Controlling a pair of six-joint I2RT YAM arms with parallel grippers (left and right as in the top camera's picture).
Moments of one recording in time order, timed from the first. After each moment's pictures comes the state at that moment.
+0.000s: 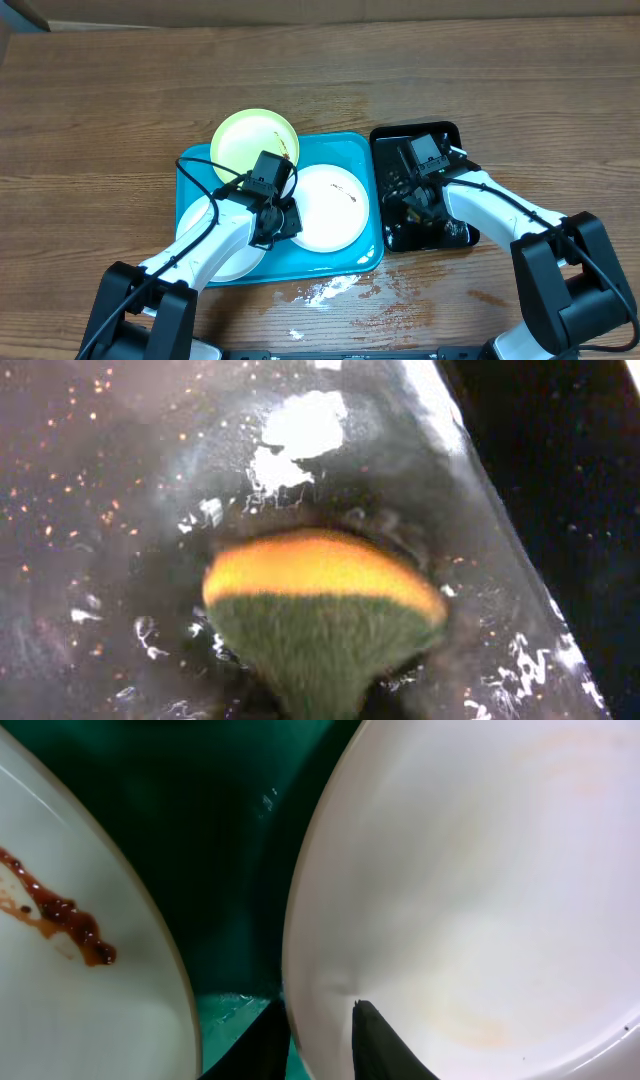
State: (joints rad) left arm -0.38 1.58 0.83 -0.60 0.10 -0.63; right arm 0.39 1.76 0.95 -0.55 0.25 0.80
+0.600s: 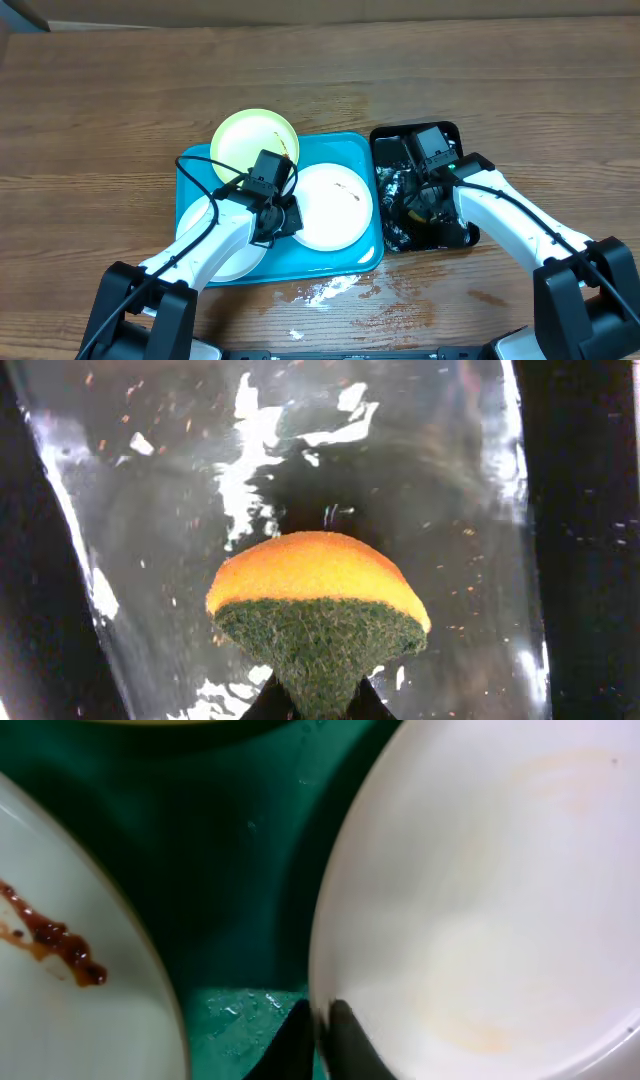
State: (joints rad) left arm -0.38 1.58 0.83 -0.57 0.10 -0.62; right arm 0.39 1.66 1.01 -0.70 0.13 0.49
